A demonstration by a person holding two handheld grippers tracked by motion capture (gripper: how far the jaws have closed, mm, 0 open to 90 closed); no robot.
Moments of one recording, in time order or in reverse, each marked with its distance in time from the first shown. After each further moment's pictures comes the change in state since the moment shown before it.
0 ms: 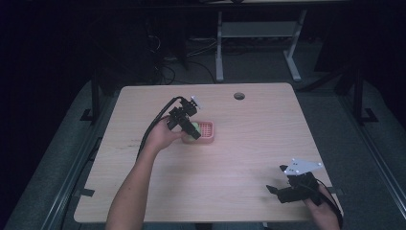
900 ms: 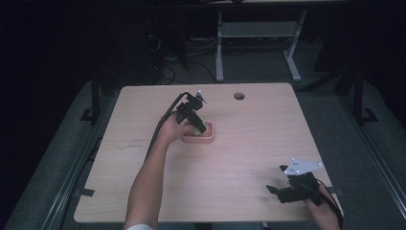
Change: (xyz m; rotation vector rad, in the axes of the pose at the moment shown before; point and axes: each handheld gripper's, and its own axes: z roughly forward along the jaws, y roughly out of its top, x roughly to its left) left arm 0.020 0.027 0.032 0.004 -0.001 -0.079; right arm -0.001 0.000 0.000 -0.001 0.000 -0.005
